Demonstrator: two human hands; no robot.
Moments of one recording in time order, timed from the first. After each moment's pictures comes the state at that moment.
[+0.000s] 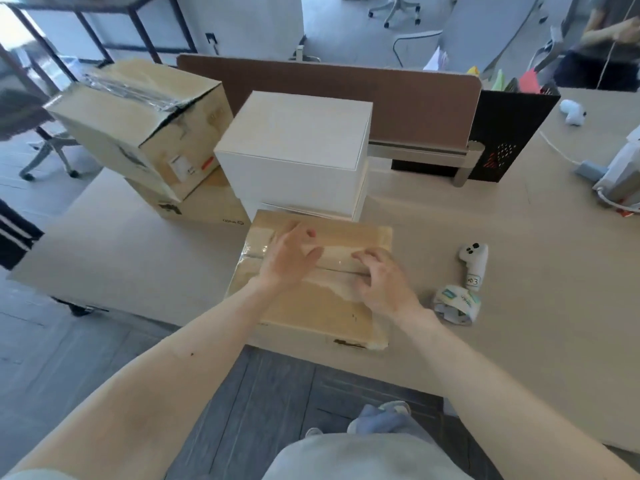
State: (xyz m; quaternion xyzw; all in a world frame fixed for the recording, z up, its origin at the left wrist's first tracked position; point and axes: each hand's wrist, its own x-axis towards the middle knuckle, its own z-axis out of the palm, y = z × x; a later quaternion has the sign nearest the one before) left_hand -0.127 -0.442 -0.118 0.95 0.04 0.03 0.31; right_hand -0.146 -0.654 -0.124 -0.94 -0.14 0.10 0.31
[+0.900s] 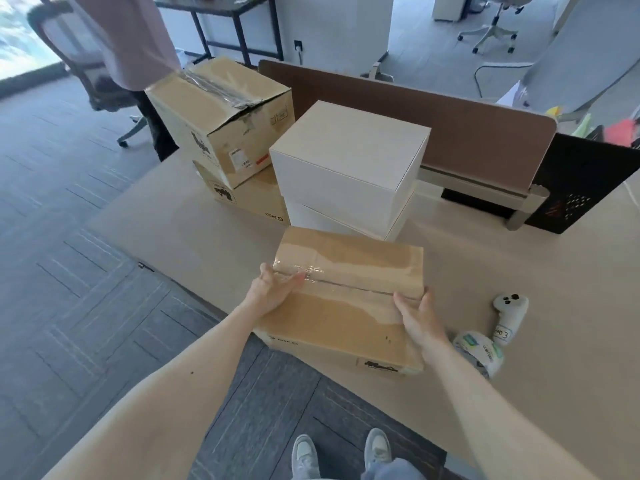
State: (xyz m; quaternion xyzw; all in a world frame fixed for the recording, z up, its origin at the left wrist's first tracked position) left_hand -0.190 -0.401 -0.134 0.82 0.38 -0.14 0.40; right_hand -0.129 -0.688 -0.157 -0.80 0.13 0.24 0.54
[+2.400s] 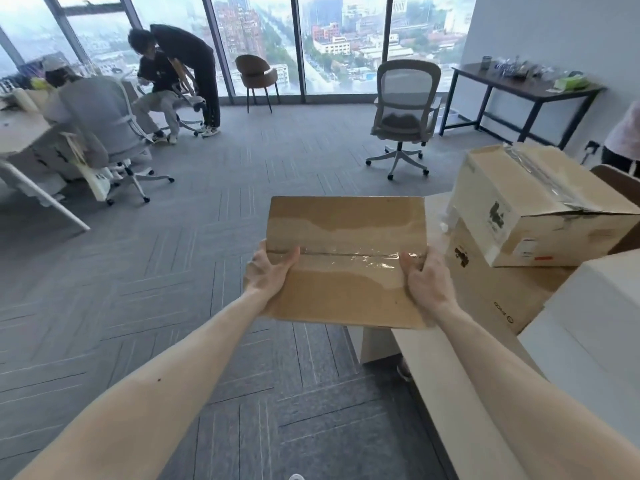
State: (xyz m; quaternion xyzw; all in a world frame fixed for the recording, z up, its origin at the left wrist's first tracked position) left_hand -0.482 -0.169 -0.019 0.62 0.61 0.32 0.36; right_hand -0.224 -0.294 -0.007 -0.77 -0.38 0.24 0.45
